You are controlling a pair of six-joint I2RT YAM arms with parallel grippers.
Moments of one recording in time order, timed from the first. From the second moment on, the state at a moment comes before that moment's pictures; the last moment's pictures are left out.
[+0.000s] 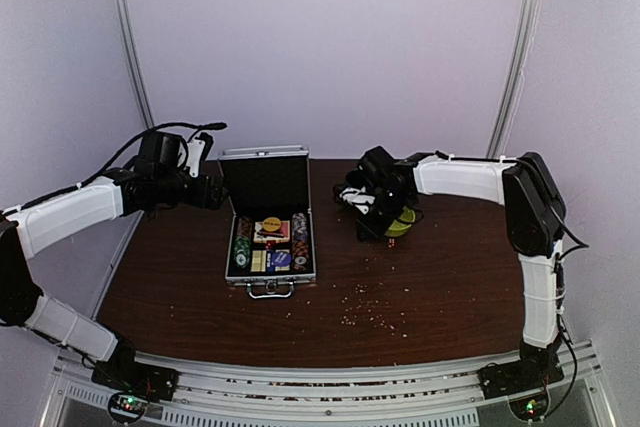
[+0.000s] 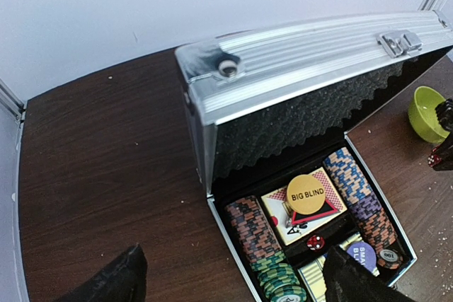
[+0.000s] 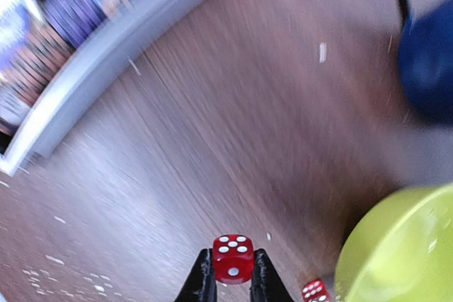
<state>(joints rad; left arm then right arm) -0.38 1.35 1.01 -0.26 0.02 -0.06 0.65 2.09 1.64 -0.72 -0.13 -0.26</state>
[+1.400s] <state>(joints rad) -0.38 1.35 1.01 -0.26 0.02 -0.06 0.90 2.56 2.33 -0.73 -0.20 -0.21</state>
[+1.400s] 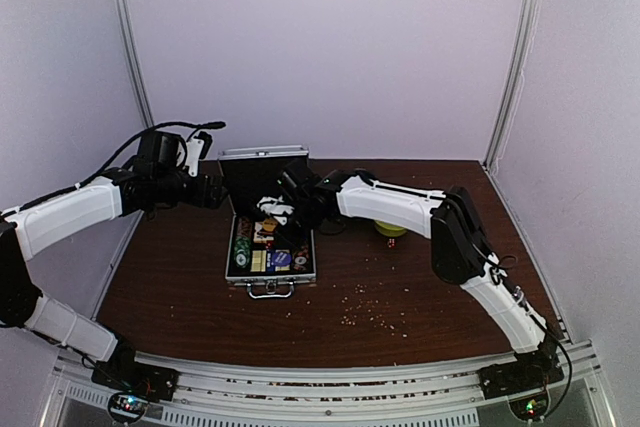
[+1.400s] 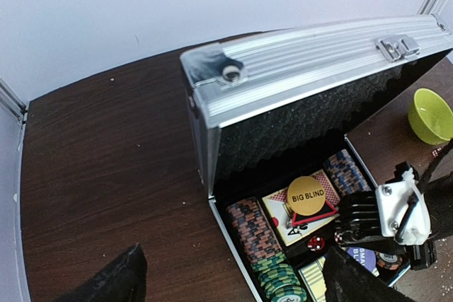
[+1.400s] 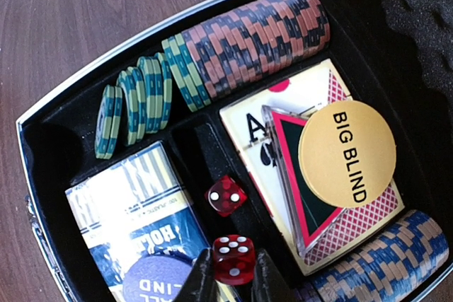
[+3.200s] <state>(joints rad) -0.38 1.38 1.11 -0.39 -0.05 -0.06 0.49 1.84 1.19 -0.44 -0.10 -0.01</state>
